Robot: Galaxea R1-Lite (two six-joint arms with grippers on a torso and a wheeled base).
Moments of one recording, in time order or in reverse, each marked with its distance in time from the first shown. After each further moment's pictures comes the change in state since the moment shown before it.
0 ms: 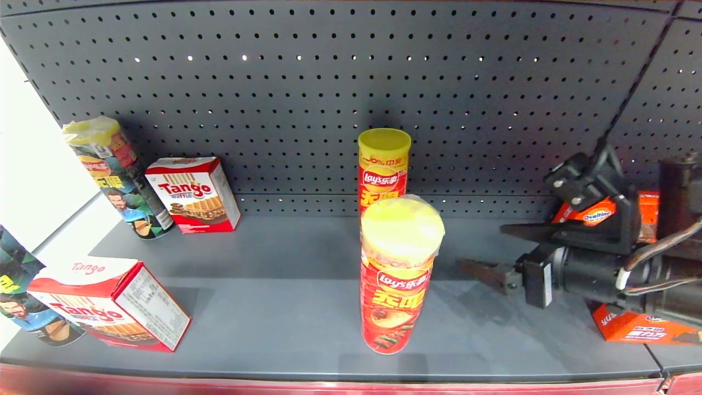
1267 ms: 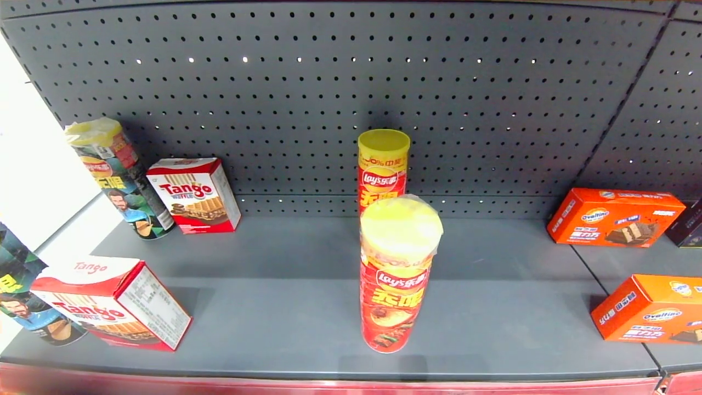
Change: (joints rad) left arm 0.000 0.000 0.006 -0.022 0.003 0.035; right arm -0.600 -1.307 0.732 0.328 -0.049 0.044
